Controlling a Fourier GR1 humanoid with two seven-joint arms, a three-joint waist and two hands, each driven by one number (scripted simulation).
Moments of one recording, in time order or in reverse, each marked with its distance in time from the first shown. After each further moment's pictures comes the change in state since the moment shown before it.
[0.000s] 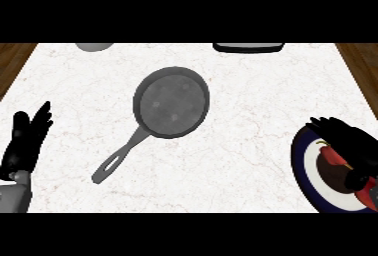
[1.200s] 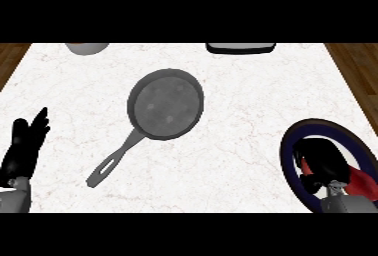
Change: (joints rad) left arm 0.033 -0.038 0.049 -0.003 -0.053 -0.017 -0.021; right arm 0.076 0.335 -0.073 -0.083 0.090 -0.043 0.314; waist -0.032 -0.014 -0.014
